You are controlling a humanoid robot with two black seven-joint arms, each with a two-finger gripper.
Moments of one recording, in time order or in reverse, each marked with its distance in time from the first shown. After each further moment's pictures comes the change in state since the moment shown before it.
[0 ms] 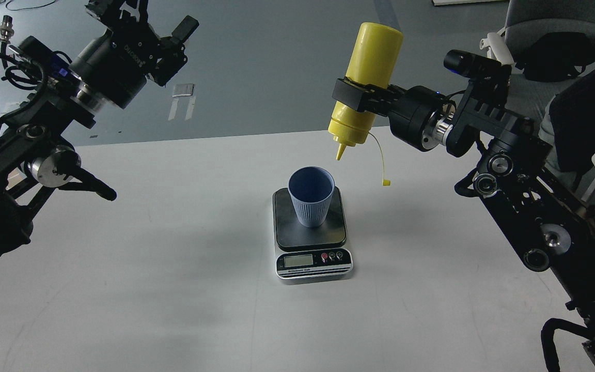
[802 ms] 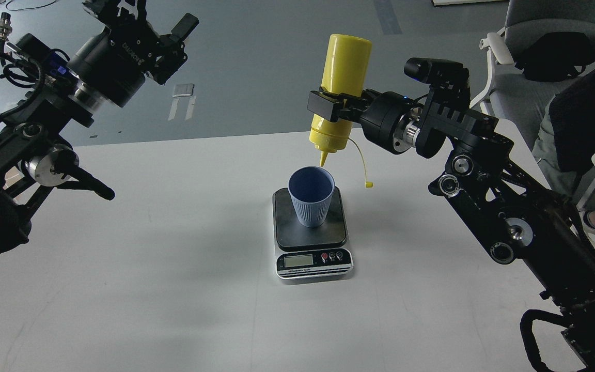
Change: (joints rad) left arm 0.001 0.005 -0.004 -0.011 -0.002 -0.008 0.000; right arm 0.087 0.065 -0.086 -0.112 -0.051 -0.032 0.019
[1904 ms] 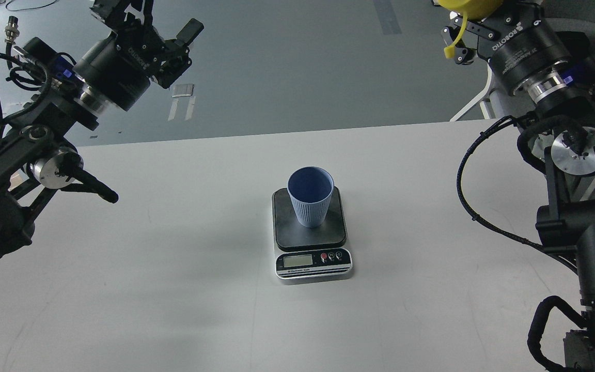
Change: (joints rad) left arm 0.000 -0.002 0.019 0.000 0.003 0.003 0.000; right arm -0.106 0.031 0.672 -0.010 1.547 -0.135 -0.189
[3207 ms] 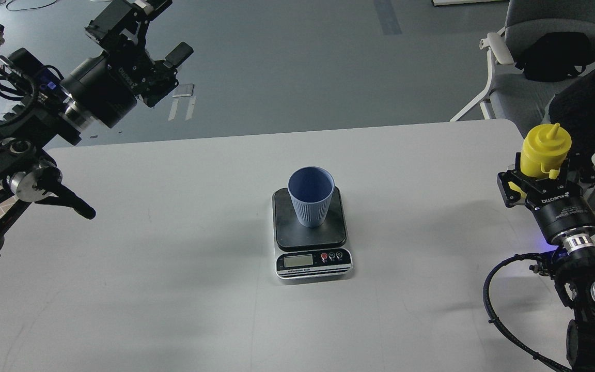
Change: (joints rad) left arm 0.014 0.107 0.086 -0.062 0.004 0.010 0.000; right arm -0.394 0.000 0.145 -0.334 0.458 0.167 -0.126
